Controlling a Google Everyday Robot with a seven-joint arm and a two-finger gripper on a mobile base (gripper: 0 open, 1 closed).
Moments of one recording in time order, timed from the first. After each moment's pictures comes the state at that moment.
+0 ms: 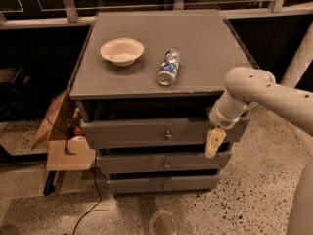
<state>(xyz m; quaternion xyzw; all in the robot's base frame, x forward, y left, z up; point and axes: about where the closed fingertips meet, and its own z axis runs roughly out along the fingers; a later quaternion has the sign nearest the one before) 0.604 -0.211 0.618 -0.63 0.76 0.07 0.12</state>
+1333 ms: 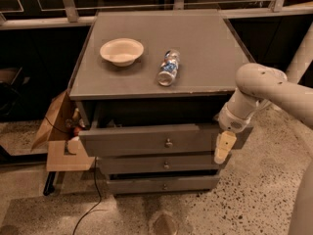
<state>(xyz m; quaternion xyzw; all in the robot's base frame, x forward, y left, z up) 0.565 -0.228 0.631 -0.61 0.78 0.12 0.07</state>
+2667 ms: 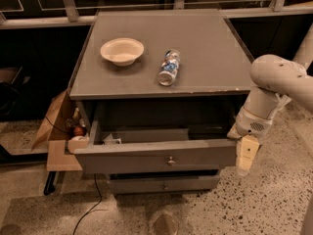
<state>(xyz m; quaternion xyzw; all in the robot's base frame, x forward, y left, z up) 0.476 -0.254 0.676 -0.58 0.79 0.21 -0.05</state>
